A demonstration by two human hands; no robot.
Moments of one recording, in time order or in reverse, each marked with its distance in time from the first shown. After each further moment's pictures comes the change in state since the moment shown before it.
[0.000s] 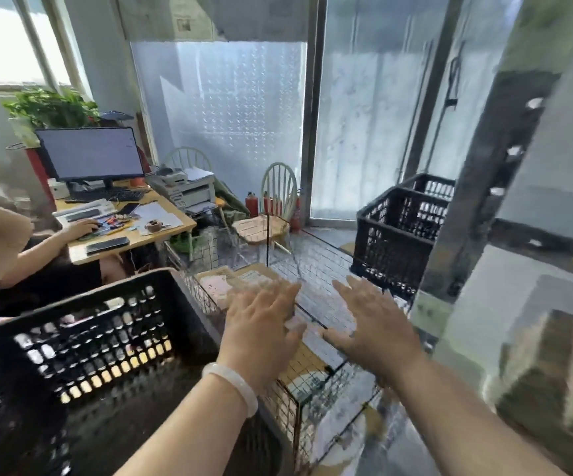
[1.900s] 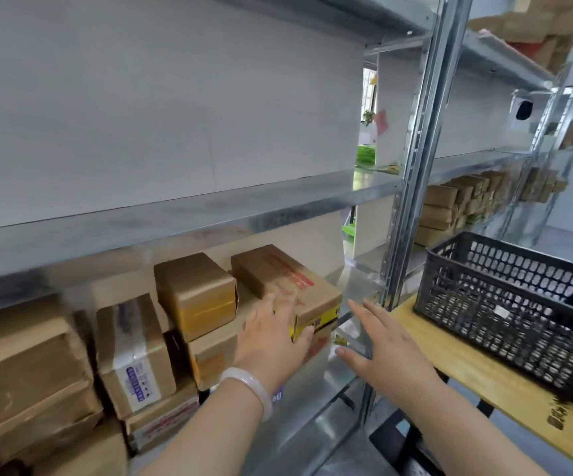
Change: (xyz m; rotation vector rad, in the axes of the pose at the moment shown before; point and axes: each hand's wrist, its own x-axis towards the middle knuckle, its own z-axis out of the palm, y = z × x) left_hand -0.588 1.029 0.131 -0.537 -0.551 1.268; right_hand -1.102 0.344 -0.348 -0.160 0.522 1.539
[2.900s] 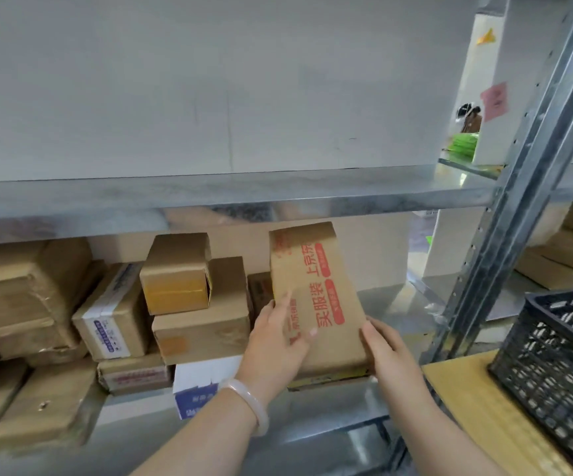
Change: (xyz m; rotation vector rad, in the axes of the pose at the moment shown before) left_hand 0.067 0.079 0.088 -0.462 0.220 -0.375; right_hand 0.149 0.127 0.021 0.957 -0.202 0.136
